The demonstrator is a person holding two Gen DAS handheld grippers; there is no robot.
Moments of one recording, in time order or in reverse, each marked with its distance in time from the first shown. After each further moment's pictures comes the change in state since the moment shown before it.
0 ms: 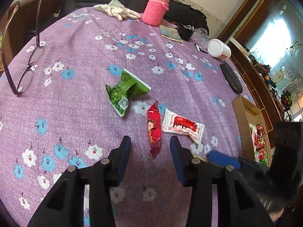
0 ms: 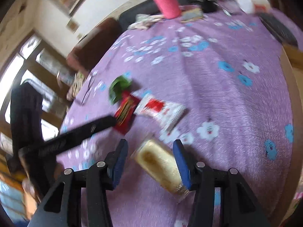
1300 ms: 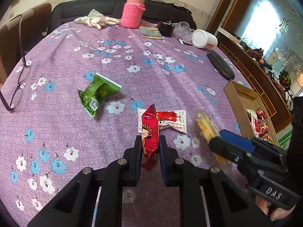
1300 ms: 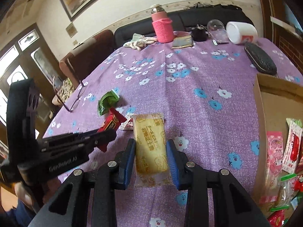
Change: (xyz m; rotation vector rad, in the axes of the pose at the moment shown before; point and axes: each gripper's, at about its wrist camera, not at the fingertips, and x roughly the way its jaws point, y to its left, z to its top) left arm 0.008 -0.042 -0.016 0.151 -0.036 0.023; right arm -0.034 -0.006 -0.006 -0.034 -0.163 -0.152
